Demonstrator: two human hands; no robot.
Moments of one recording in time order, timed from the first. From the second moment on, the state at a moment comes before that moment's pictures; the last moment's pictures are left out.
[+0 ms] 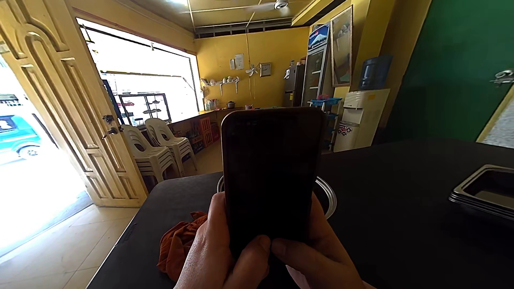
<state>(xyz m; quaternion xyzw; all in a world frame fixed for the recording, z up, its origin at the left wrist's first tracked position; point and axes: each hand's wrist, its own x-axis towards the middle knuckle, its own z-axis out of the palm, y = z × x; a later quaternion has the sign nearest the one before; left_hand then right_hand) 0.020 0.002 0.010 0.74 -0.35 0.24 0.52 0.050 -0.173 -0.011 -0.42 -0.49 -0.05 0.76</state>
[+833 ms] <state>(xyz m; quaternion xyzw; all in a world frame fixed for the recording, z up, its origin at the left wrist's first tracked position) 0.017 0.002 0.011 0.74 -0.36 0.25 0.51 0.052 -0.171 -0.010 -0.38 -0.48 -0.03 0.79</state>
